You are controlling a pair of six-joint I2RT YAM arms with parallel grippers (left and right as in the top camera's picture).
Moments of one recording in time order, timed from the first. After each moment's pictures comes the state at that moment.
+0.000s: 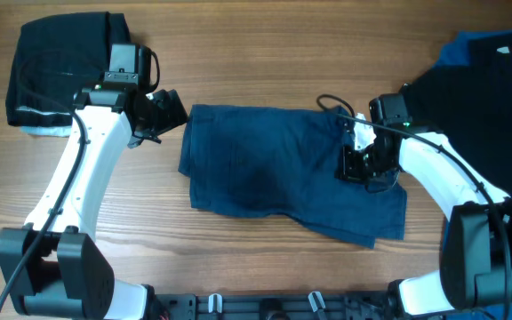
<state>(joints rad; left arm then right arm) -0.10 1.63 1.33 -0.94 0.03 -0.52 0.11 1.65 0.93 -0.76 -0.34 0.19</state>
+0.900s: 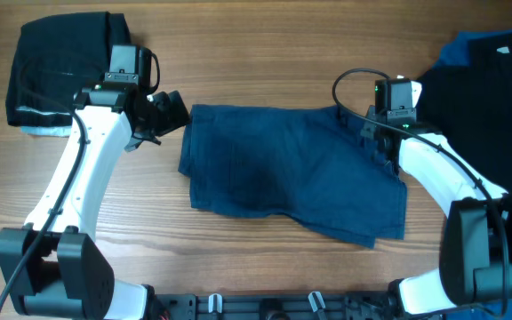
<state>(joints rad) -0.10 1.63 1.33 -0.97 0.03 -0.52 0.09 1.67 0.92 -0.26 0.32 0.35</state>
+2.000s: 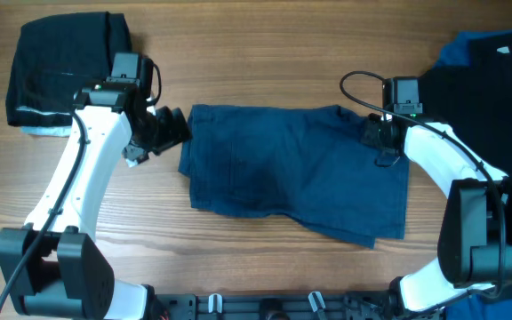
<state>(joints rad) -0.10 1.63 1.33 -1.15 0.10 -0.52 0.04 1.75 0.99 -0.45 0.10 0.35</state>
